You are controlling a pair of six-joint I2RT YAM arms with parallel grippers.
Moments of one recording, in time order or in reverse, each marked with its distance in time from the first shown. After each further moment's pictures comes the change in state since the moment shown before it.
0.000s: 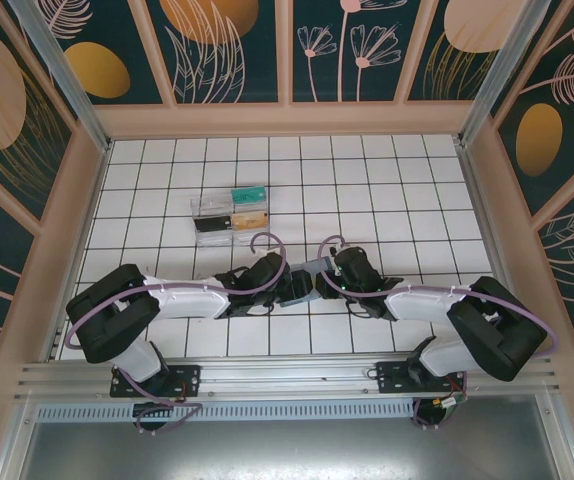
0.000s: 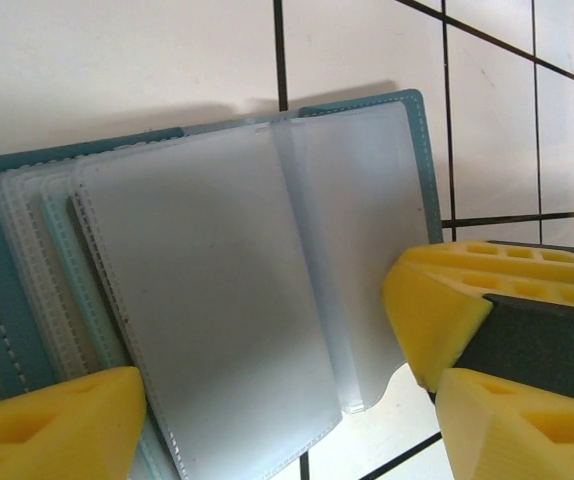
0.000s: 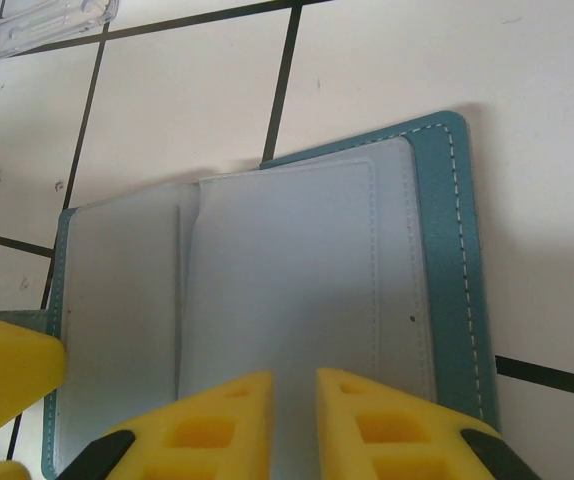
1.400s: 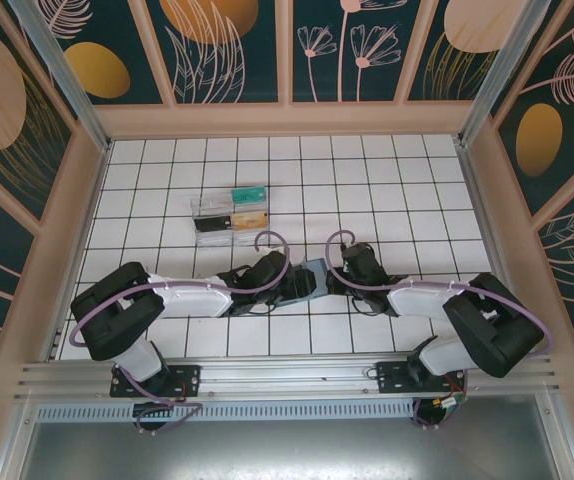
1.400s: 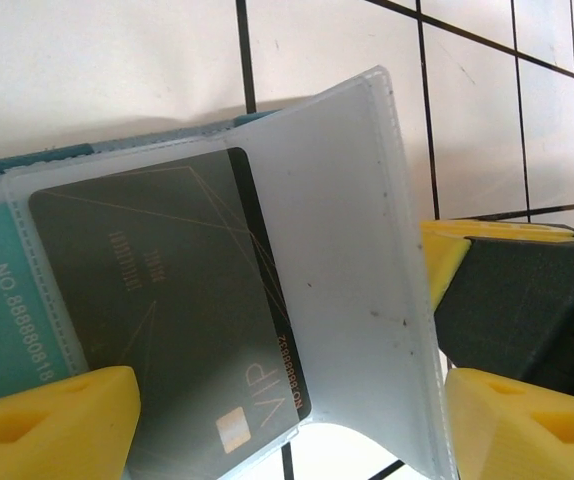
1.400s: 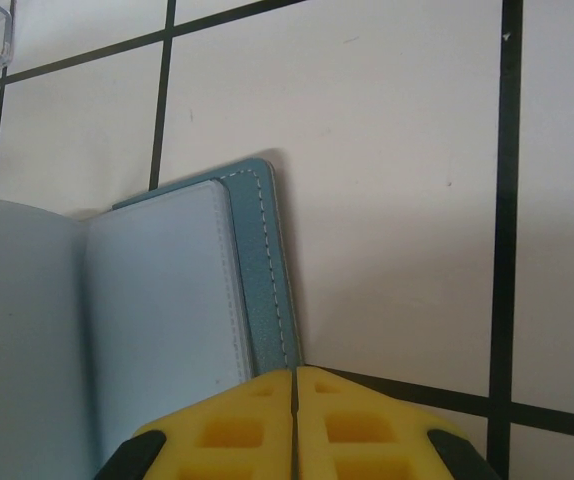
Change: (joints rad) left arm 0.000 0.025 0.020 0.020 0.015 0.041; right arm -0.088 0.026 -0.009 -0.008 -0.010 0.027
